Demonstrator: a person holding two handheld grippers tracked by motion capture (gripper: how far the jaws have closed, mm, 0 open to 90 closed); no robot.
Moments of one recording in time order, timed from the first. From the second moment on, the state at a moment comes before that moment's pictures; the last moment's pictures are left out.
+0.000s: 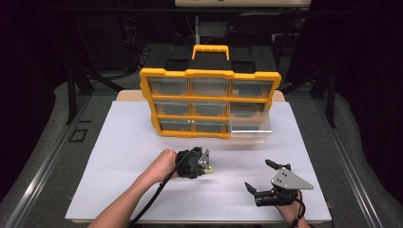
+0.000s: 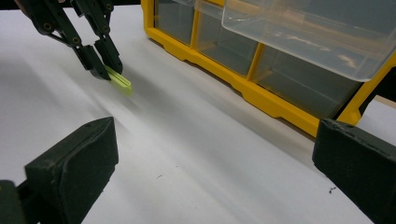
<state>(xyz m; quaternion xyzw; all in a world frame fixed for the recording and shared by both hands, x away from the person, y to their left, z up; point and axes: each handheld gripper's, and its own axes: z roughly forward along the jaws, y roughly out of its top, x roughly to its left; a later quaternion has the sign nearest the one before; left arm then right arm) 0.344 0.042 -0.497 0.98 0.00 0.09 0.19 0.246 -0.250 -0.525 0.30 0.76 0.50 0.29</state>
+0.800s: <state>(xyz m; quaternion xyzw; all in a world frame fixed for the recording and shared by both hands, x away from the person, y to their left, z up) 0.368 0.072 -0.486 0.98 0.03 0.11 0.19 0.246 -0.250 -0.526 0.30 0.76 0.50 0.29</state>
